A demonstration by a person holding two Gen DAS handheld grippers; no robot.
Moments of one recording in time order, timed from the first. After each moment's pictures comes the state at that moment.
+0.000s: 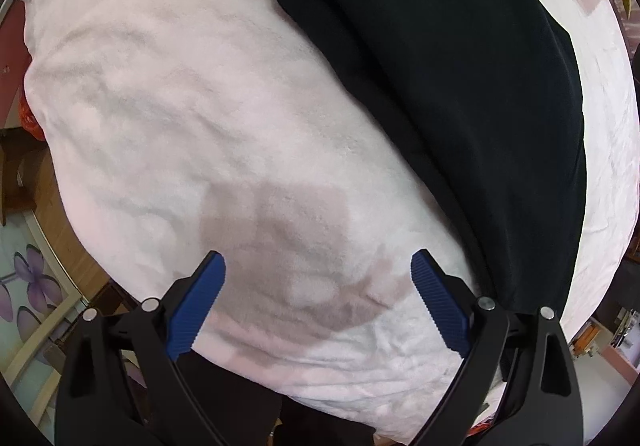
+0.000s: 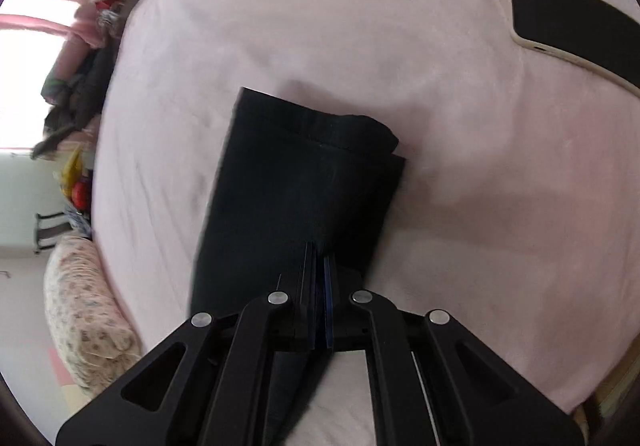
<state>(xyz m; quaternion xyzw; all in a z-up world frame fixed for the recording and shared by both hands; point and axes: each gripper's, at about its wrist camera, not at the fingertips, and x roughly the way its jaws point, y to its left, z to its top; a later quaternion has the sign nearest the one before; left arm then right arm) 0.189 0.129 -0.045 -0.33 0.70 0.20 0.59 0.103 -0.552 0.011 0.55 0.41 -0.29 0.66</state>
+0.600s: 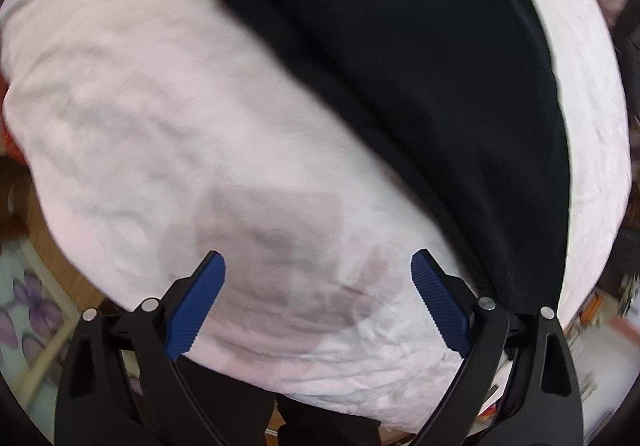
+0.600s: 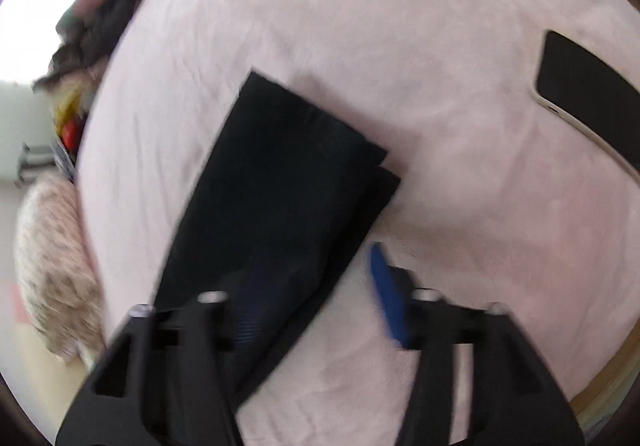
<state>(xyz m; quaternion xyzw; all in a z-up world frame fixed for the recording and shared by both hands) 0.205 0.101 -0.042 -0.32 0.70 0.13 0.62 0.099 -0.560 0.010 0.54 0.45 -0.26 0.66</state>
